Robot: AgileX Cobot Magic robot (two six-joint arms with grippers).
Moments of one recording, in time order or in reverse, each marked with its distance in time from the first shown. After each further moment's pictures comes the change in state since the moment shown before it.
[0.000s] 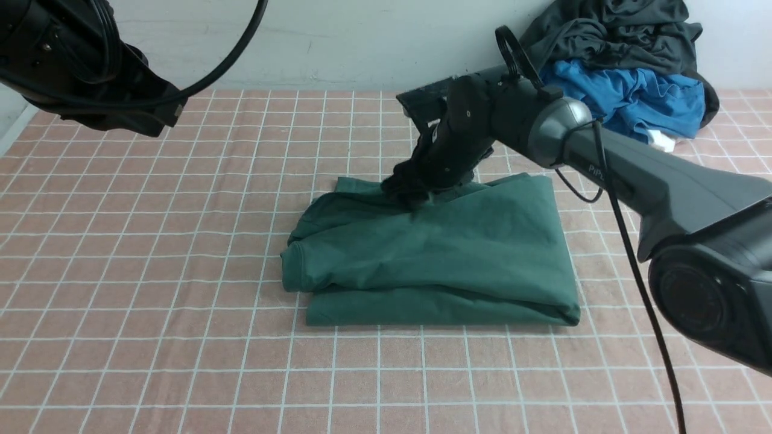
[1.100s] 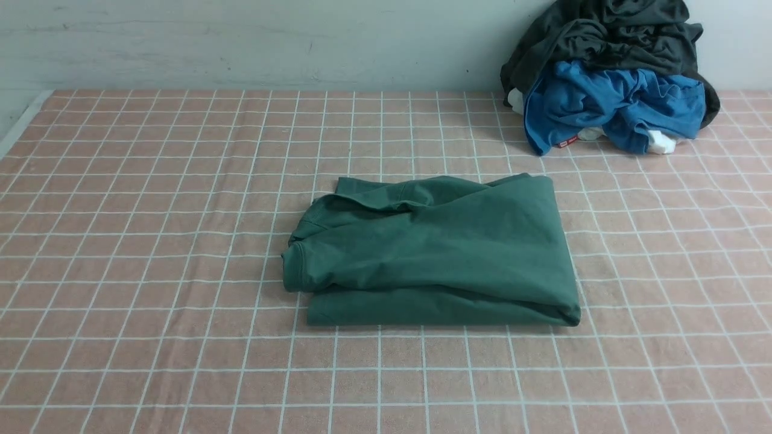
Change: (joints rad) right arm -0.079 -0.787 0.220 0.185 0.313 -0.206; left arm 0.000 -1.233 1.035 0.229 -0.420 -0.272
